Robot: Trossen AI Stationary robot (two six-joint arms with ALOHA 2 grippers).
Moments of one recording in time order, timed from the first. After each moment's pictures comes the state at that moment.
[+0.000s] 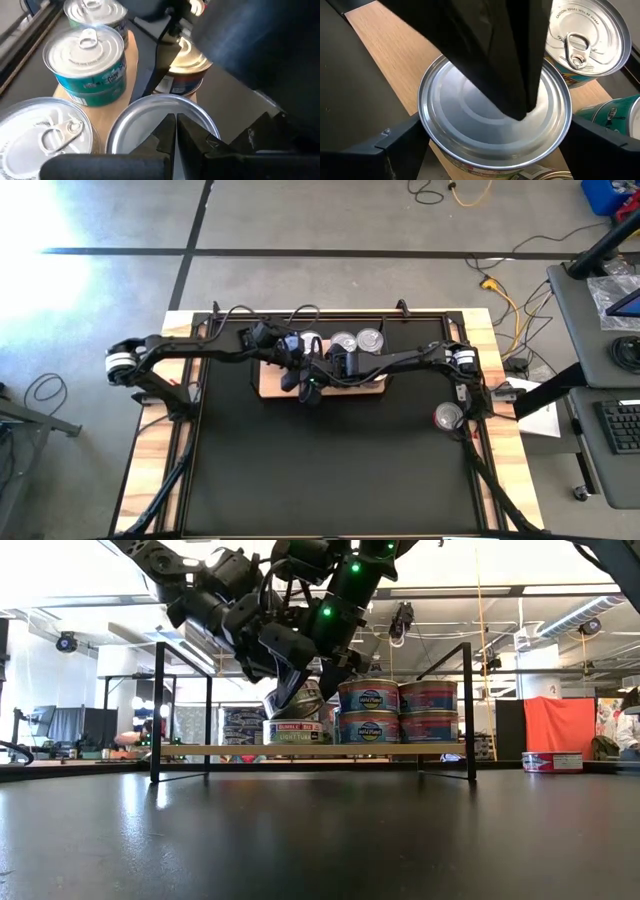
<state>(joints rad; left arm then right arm) 0.38 1.48 0.90 -0.04 0.32 0.10 -0.06 2.07 1.68 -0.65 0.37 0.39</state>
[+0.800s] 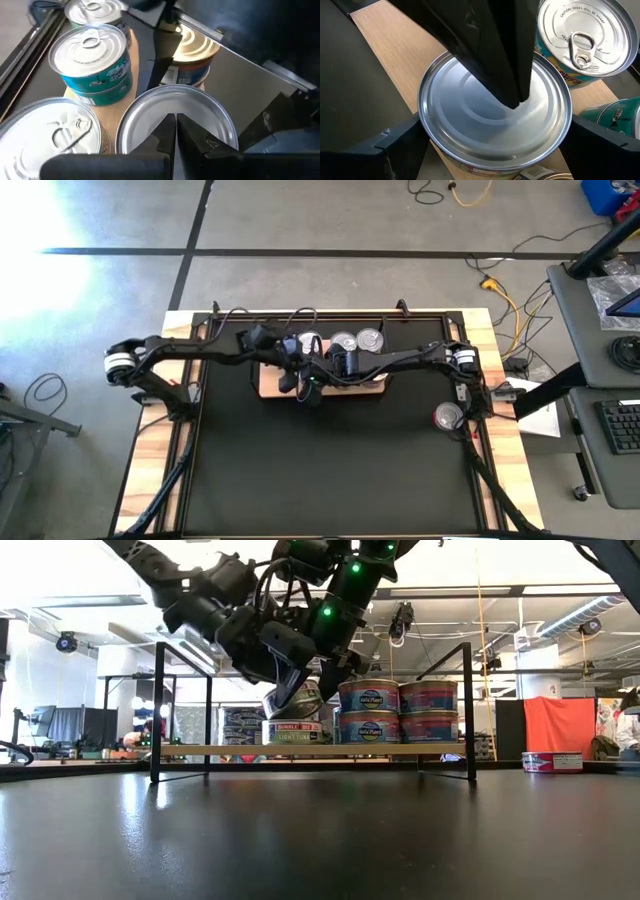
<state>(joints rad) 0.38 1.47 0.85 0.00 0.30 0.19 -0.07 2.06 1.68 -0.65 0.34 0.39</state>
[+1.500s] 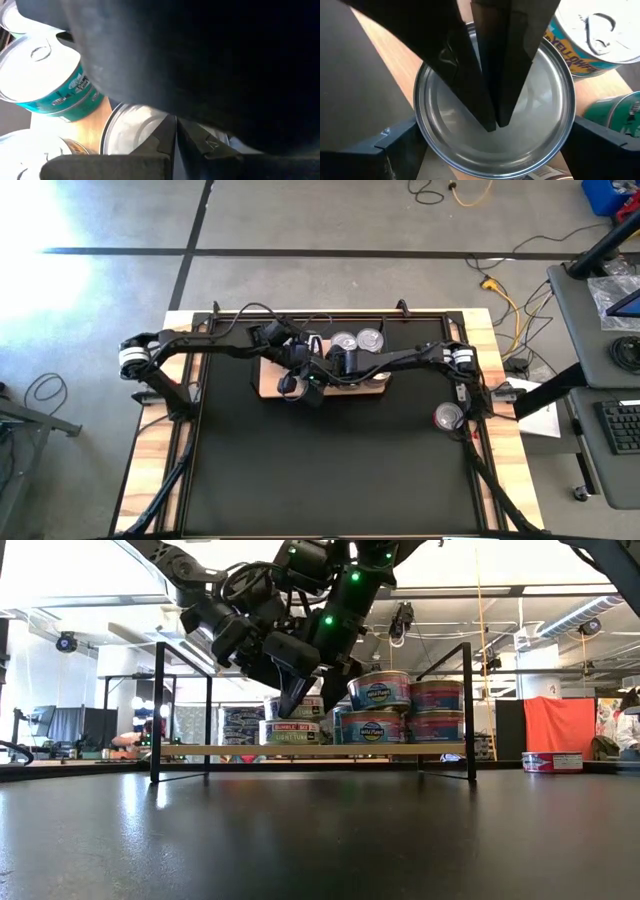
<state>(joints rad) 0.39 1.63 0.99 -0.21 0.40 0.48 -0.07 2.07 1.67 -0.65 0.29 0.37</state>
